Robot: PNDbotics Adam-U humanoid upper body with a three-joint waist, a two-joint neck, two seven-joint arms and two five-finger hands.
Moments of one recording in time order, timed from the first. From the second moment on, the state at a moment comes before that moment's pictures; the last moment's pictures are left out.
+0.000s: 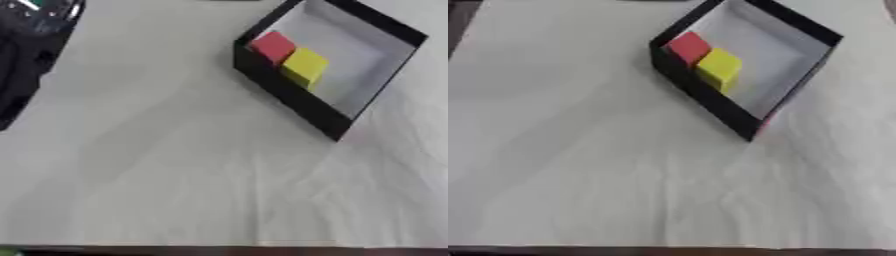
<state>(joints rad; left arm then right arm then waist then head) -1.31 0.34 -0.45 -1.43 -0.56 0.02 -0.45 -0.09 -0.57 -0.31 -1.98 -0.25 -0.15 -0.33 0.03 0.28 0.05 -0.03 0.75</state>
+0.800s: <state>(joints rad) -1.29 0.01 -0.35 -0.97 -1.02 -0.23 -0.18 -0.16 -0.58 -0.32 -1.98 -0.25 -0.14 -0.40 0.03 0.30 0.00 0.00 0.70</state>
